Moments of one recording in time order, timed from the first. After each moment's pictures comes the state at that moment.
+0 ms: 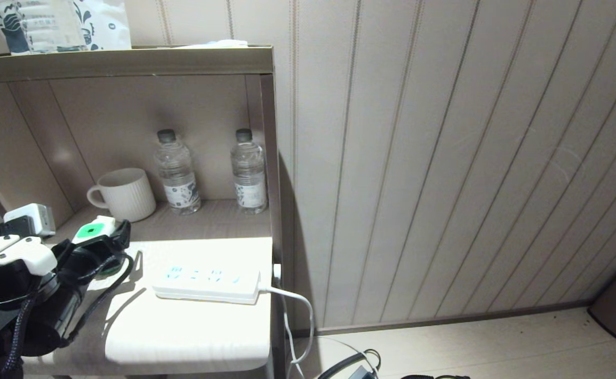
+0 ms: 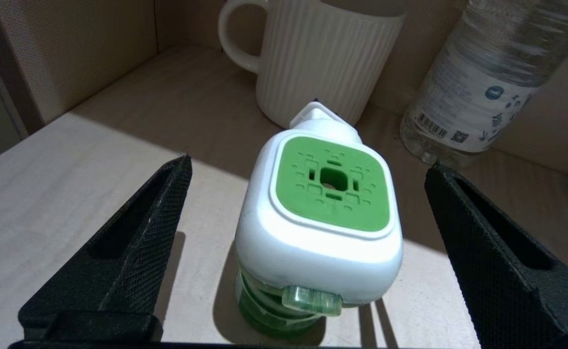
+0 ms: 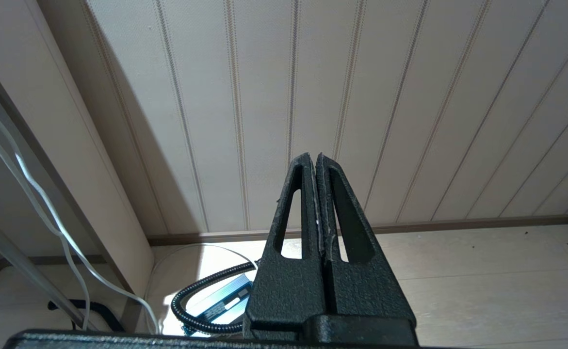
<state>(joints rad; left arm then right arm) -0.12 1.80 -0.20 -1.50 0.40 -0.27 0.00 0.00 0.00 0.00 -0.02 0.01</state>
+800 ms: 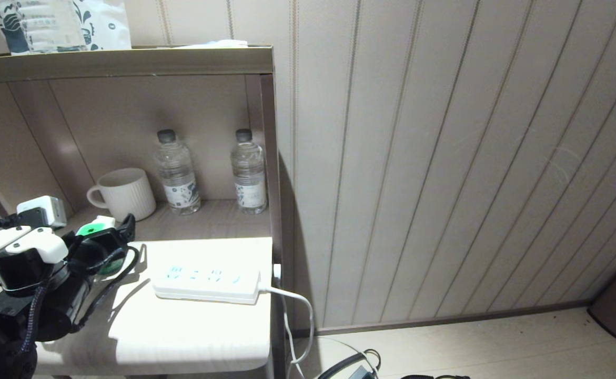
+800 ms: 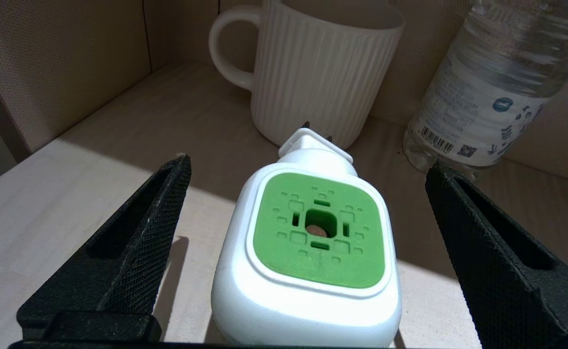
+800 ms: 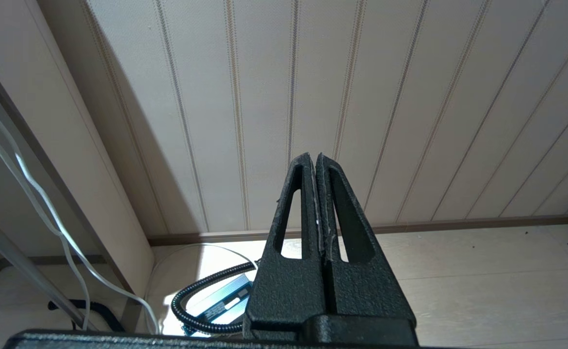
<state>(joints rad) -0.11 1.85 -0.27 -1.50 0.40 -0.23 0.00 0.00 0.00 0.00 -0.02 0.01</state>
